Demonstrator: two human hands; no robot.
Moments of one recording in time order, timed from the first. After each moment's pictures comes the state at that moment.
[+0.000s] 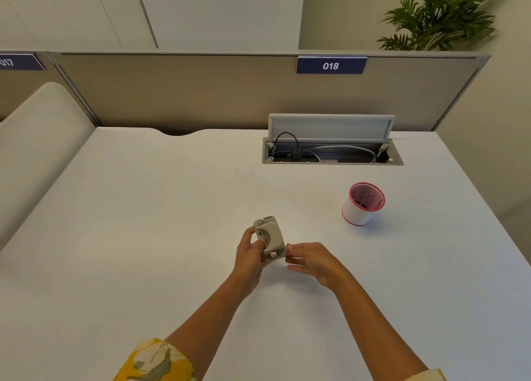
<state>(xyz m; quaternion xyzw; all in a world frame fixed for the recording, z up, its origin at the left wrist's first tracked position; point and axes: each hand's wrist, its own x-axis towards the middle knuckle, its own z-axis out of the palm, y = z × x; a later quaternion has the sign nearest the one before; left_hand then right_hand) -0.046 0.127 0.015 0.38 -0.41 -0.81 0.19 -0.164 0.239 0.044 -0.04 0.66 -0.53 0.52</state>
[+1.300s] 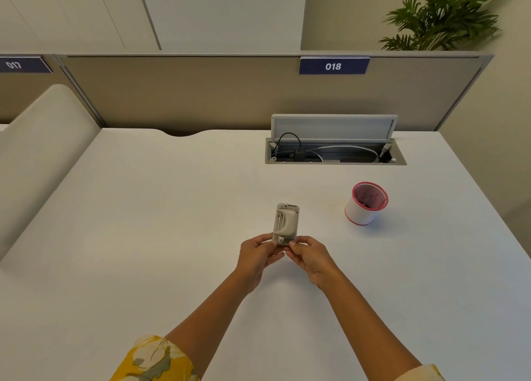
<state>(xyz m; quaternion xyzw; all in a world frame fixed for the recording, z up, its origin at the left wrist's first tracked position) -0.043 0.125 0.025 0.38 -0.46 -0.79 0.14 -0.151 0.223 0.035 0.06 0.63 -0.63 0.46</state>
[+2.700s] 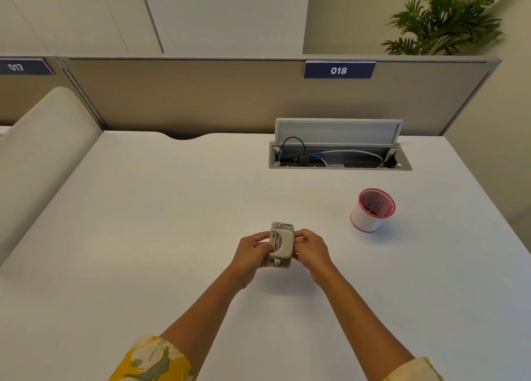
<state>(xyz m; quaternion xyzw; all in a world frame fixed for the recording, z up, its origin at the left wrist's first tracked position) -0.042 0.092 0.024 0.37 -0.54 -0.75 0.10 -0.161 0.195 0.028 -0.08 0.77 -0.51 0.36</state>
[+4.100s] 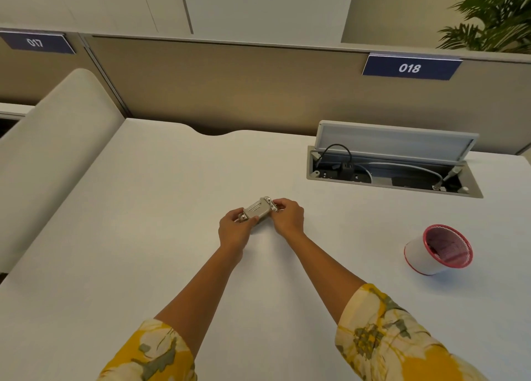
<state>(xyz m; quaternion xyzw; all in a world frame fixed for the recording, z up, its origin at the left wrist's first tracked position) -0.057 -0.071 -0.003 0.57 -0.49 -0.61 0.25 -0.180 -0.024 -0.006 -0.21 0.84 -0.42 0.27</state>
